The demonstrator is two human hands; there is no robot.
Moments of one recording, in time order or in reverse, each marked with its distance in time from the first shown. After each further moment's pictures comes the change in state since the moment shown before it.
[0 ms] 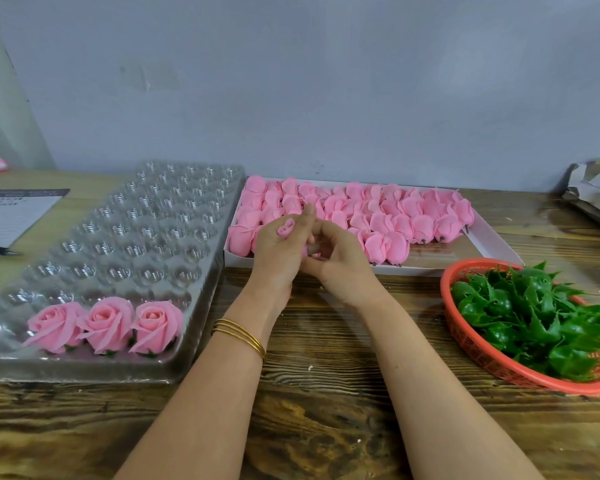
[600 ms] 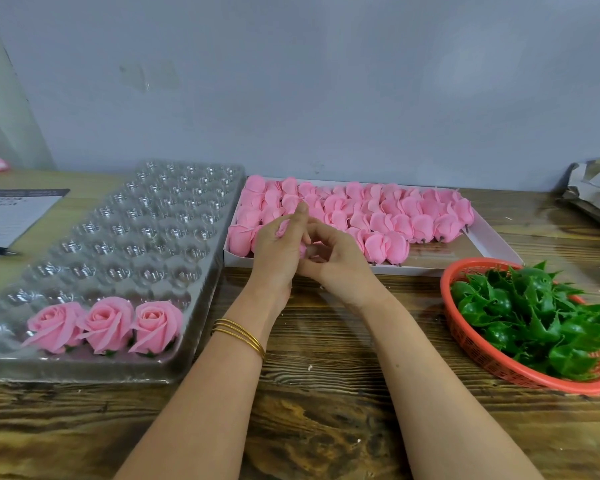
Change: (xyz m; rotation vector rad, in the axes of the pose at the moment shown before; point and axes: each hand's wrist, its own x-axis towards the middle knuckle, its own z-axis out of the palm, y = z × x) left_hand 0.005 -0.002 -0.001 -0.026 0.040 -0.038; right_hand -0.003 -0.007 -0.001 0.034 -0.075 0.023
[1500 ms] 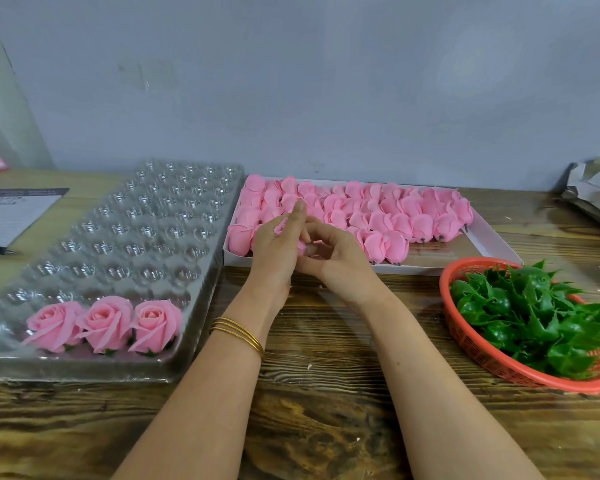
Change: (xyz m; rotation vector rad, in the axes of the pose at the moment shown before) left_hand -0.004 0.005 0.001 0.001 -0.017 0.004; right_hand -0.001 -0.002 0.000 0.028 0.019 0.011
